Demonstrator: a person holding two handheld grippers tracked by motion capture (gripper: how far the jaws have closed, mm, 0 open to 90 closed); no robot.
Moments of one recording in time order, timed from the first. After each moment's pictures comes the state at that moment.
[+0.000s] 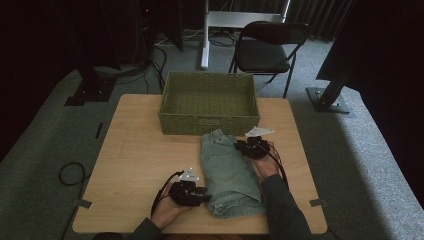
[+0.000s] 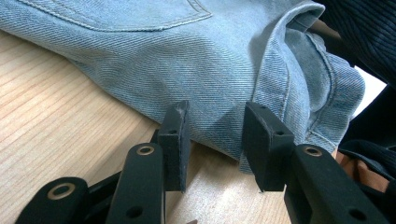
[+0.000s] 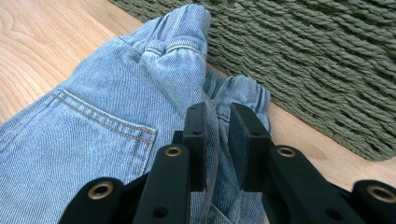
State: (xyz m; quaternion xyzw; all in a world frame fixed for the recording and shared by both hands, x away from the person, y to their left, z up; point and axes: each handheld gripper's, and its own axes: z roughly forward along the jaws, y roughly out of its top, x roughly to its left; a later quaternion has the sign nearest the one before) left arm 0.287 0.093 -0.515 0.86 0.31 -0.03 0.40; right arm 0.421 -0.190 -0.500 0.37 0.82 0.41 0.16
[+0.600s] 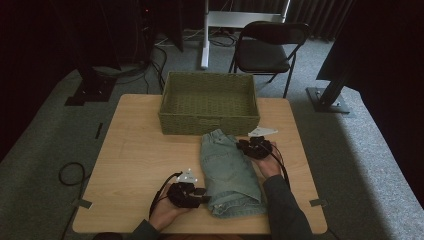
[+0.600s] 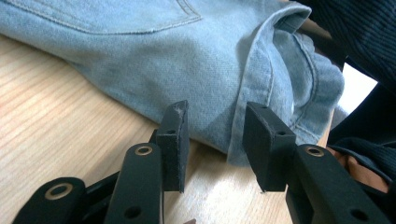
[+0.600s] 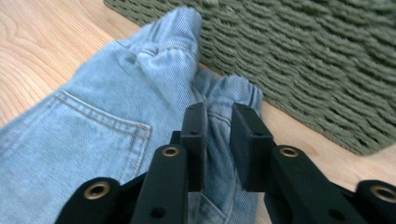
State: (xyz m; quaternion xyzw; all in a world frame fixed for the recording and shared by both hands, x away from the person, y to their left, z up) left arm 0.279 0.098 -0.510 0.86 0.31 -0.03 0.41; right arm 0.419 -0.197 -0.497 0.37 0.81 0.42 0.16
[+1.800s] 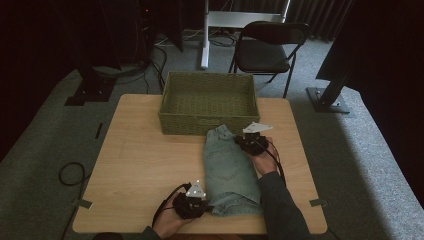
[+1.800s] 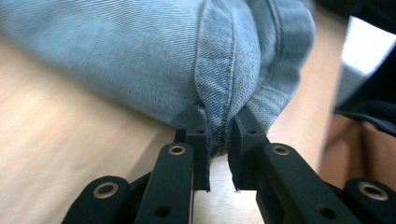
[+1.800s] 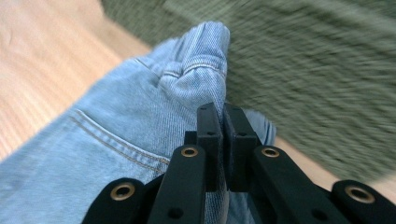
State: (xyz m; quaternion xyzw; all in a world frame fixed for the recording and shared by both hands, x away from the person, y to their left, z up) left arm 0.258 0.082 -0.519 0.89 0.27 0.02 0.37; right arm 0.419 -0.183 -0.476 0.37 0.81 0.41 0.19
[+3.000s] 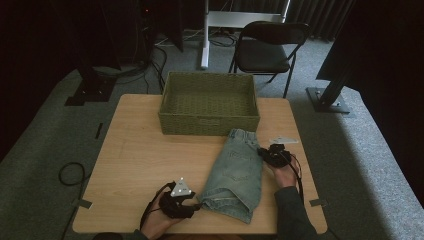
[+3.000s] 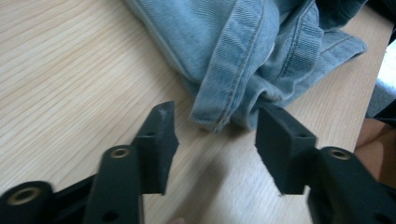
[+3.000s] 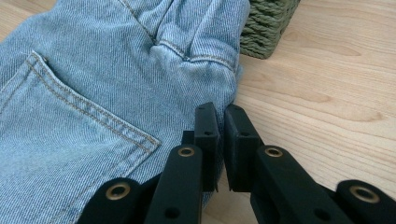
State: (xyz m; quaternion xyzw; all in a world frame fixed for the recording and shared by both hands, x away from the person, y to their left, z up) left arm 0.253 0.109 -0.519 0.87 0.30 0.06 0.38; right arm 0.396 -0.258 -0.518 0.48 0.77 0.38 0.18
